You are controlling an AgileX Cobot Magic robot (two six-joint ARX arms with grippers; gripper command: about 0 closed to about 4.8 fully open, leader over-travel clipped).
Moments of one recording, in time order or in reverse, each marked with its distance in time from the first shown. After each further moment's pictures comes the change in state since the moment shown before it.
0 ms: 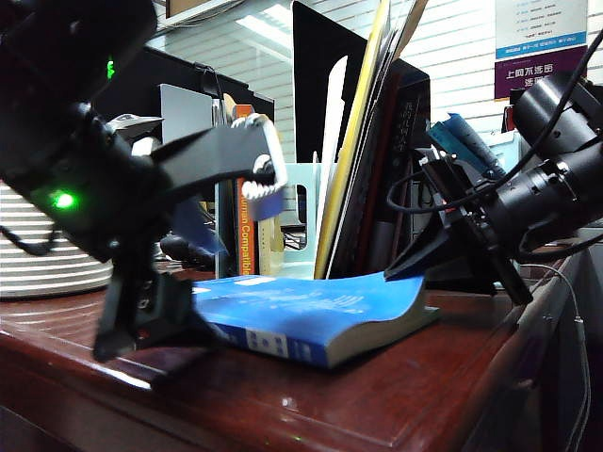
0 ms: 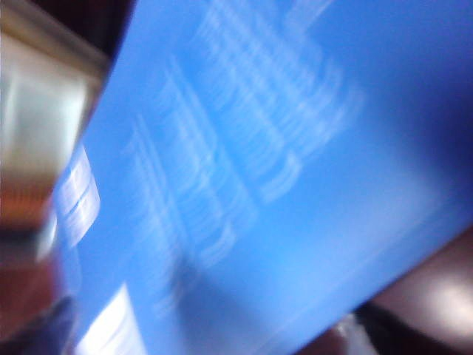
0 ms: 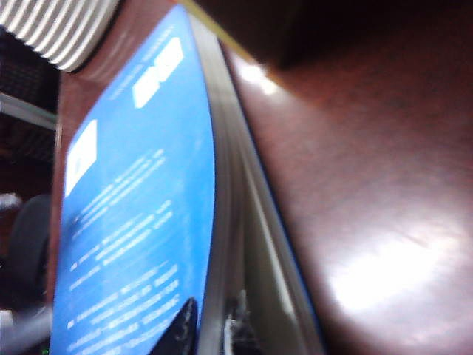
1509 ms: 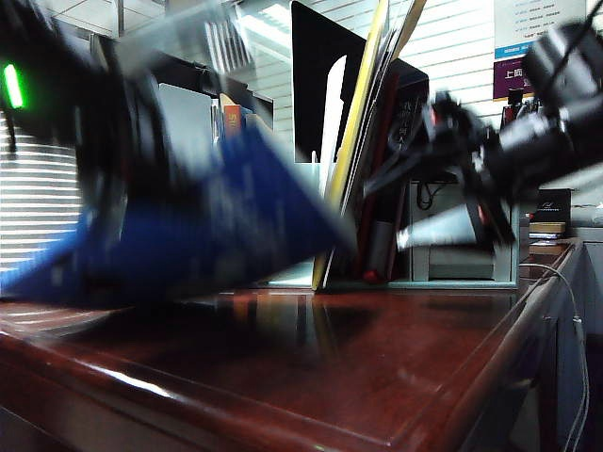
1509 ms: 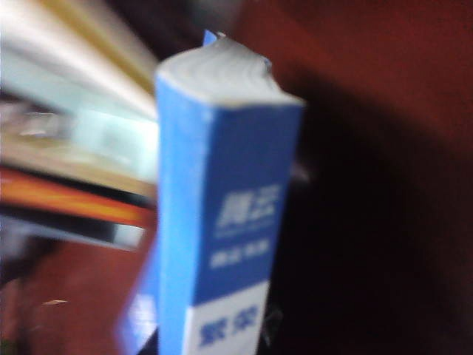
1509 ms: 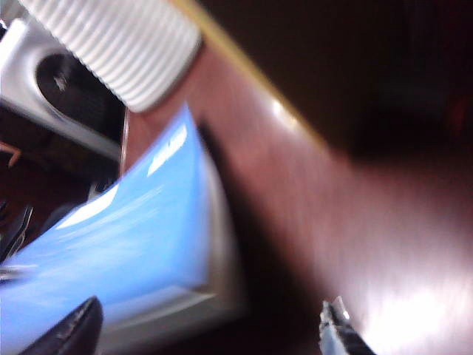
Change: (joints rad) left arm -0.010 -0.319 -0.009 -0.122 -0.039 -0.132; right arm -0.044 -0.086 0.062 0.013 -0.052 0.011
